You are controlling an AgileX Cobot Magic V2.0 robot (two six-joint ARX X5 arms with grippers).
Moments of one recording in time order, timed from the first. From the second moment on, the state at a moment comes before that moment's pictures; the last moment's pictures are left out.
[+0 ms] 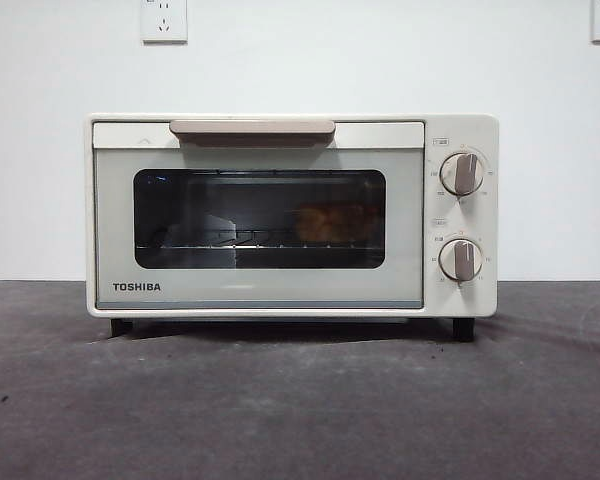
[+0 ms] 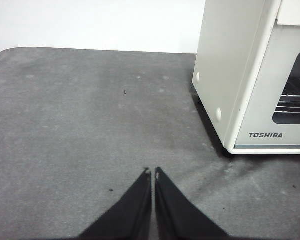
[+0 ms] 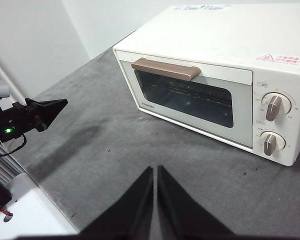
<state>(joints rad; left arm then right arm) -0.05 0.00 0.03 -0.18 0.00 -0.05 0.81 0.36 0.82 -0.75 -0.02 0.31</state>
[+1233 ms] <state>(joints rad) -0.05 0.00 0.03 -0.18 0.00 -0.05 0.15 0.01 0.02 -0.17 0.04 0.05</state>
